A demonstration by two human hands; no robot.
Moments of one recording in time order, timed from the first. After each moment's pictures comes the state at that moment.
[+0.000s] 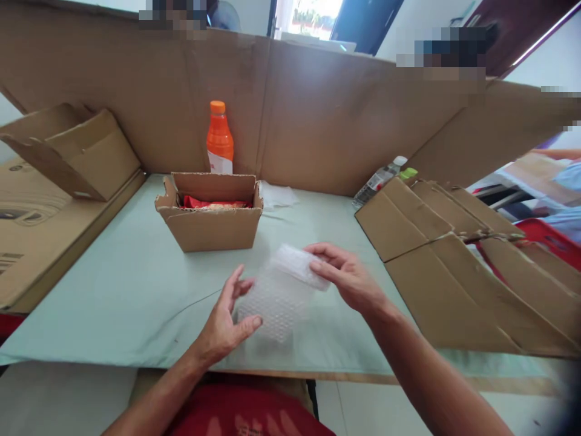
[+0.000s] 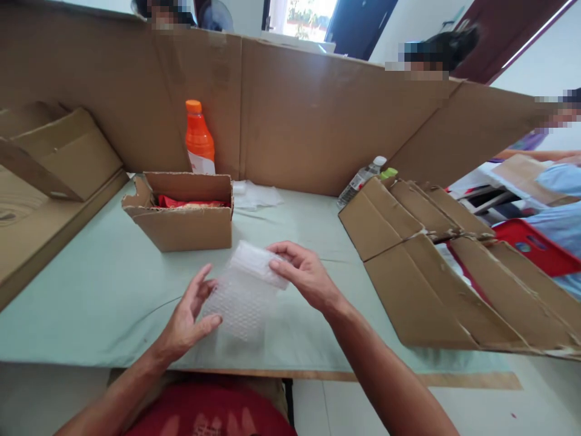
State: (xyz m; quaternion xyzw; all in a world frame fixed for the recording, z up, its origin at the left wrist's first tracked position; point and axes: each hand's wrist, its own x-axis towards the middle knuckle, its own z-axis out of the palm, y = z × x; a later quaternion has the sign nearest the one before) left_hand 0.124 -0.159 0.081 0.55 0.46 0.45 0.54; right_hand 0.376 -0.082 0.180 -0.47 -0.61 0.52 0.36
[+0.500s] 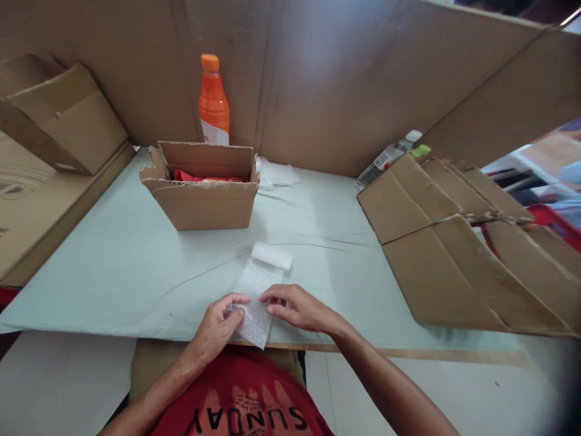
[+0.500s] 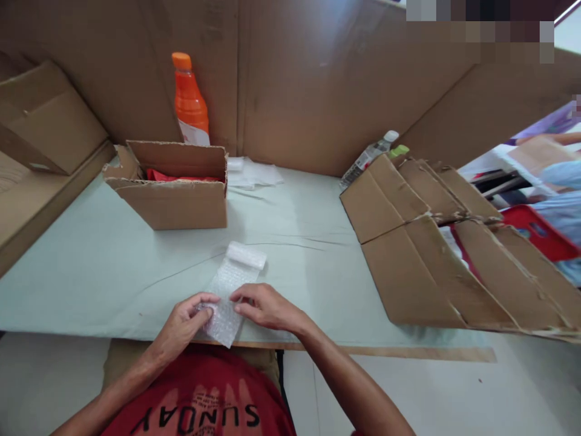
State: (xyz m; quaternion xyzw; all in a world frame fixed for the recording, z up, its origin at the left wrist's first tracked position) left_hand 0.128 -0.198 0.053 0.41 0.58 0.31 0.63; right_hand 0.359 -0.130 0.088 -0.38 -0.76 0.51 0.13
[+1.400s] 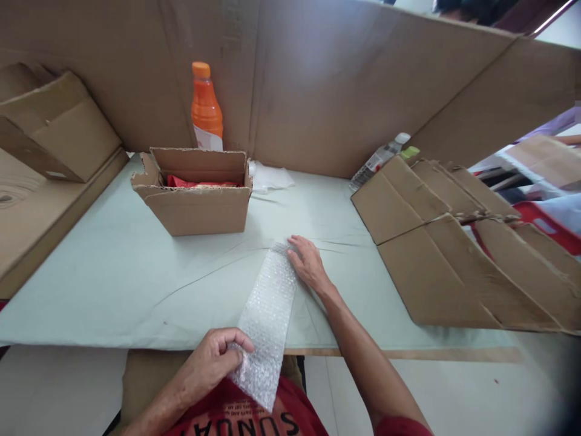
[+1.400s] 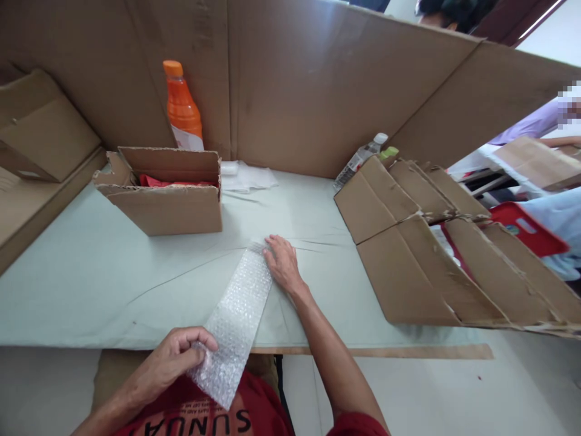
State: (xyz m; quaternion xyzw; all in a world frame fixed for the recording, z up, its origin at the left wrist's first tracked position) left_hand 0.124 -0.225 0.075 0.43 0.50 0.20 0.72; right_hand 0.405 -0.055 0.025 -0.58 -0.75 0.14 0.29
